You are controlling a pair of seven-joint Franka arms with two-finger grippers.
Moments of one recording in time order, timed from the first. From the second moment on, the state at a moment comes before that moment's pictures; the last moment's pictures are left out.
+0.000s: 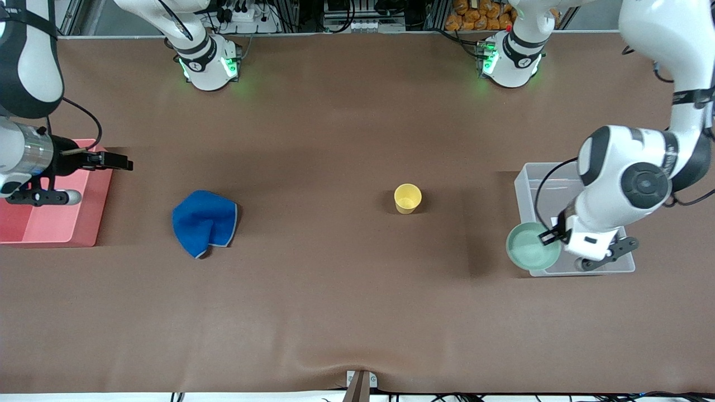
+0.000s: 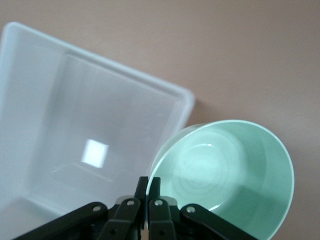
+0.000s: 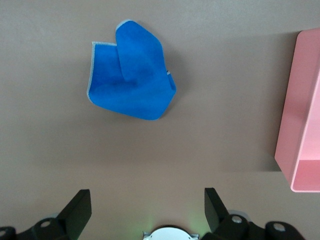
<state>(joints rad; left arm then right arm) 0.10 0.36 -0.21 -1.78 0.19 2.09 -0.56 0.01 0.12 -0.10 -1.74 0.09 1.57 -0.06</state>
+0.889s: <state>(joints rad) 0.34 0.24 -0.22 -2.14 0.07 2.20 0.05 0.00 0.16 -0.11 -1.87 0.12 1.70 -0.05</state>
